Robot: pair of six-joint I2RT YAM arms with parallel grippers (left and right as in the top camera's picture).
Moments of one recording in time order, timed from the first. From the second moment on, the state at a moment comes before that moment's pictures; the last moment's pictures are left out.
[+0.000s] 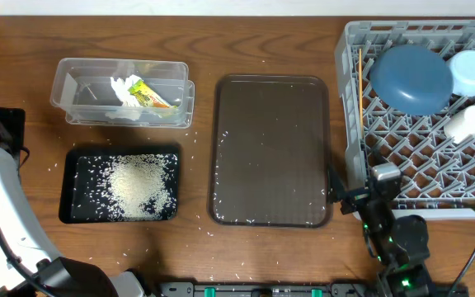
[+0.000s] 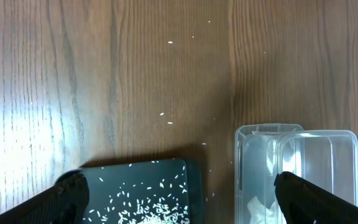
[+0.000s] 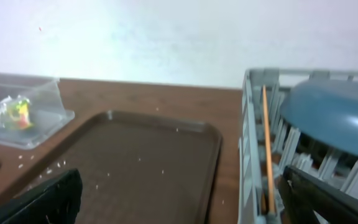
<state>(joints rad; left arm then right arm) 0.62 1.48 1.44 -1.02 -0.19 -0.93 0.28 0.41 0.05 0.29 -0.01 0.09</state>
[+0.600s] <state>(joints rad) 0.62 1.48 1.44 -1.02 -0.19 -0.93 0.19 0.04 0.01 0.03 -0.02 0.01</state>
